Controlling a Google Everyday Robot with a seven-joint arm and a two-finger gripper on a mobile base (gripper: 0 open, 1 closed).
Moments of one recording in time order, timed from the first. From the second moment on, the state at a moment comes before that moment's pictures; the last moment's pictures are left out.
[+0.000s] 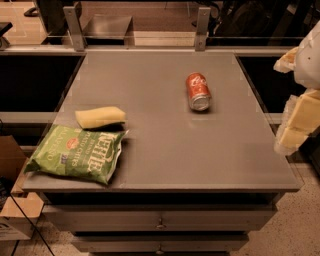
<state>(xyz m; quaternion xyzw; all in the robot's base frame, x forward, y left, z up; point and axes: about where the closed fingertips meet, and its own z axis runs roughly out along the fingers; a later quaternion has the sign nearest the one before) 0.438 -0.217 0.976 -0.60 0.78 -0.03 0.16</state>
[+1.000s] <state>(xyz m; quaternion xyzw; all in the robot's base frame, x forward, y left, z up) 0.444 -0.199 0.971 -0.61 0.77 0.00 0.19</state>
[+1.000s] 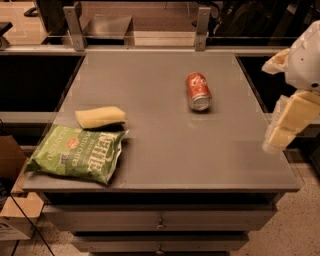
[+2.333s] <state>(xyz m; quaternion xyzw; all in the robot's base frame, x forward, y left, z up) 0.496 -0.013 0.955 -0.72 0.64 0.11 0.25</state>
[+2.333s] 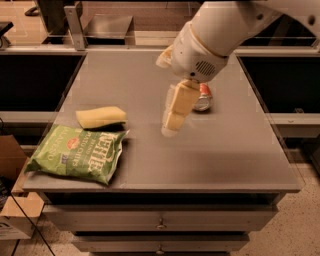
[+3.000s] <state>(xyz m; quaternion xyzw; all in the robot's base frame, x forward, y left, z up) 0.517 0.072 0.933 -0.74 0.61 0.09 0.26</state>
